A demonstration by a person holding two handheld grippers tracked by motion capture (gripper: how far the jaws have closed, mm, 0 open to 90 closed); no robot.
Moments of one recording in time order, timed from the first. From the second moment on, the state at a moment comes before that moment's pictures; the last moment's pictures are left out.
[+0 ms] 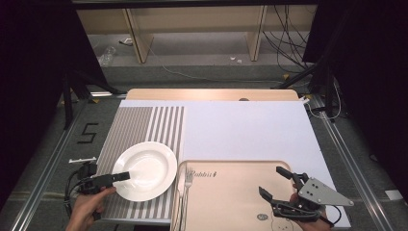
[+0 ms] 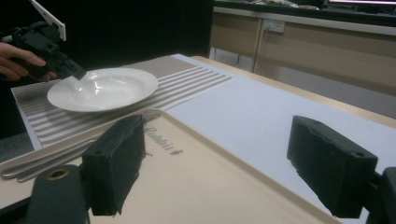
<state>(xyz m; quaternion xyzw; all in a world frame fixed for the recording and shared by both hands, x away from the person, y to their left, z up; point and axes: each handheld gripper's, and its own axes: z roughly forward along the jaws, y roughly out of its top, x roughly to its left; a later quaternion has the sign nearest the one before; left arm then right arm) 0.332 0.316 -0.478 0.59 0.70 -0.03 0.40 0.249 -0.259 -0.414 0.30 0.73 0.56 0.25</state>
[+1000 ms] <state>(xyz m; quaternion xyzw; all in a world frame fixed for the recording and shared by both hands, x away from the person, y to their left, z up) 0.336 0.321 -0.491 0.56 0.72 -0.06 0.40 0.249 -0.256 -0.414 0.30 0.74 0.55 0.25</state>
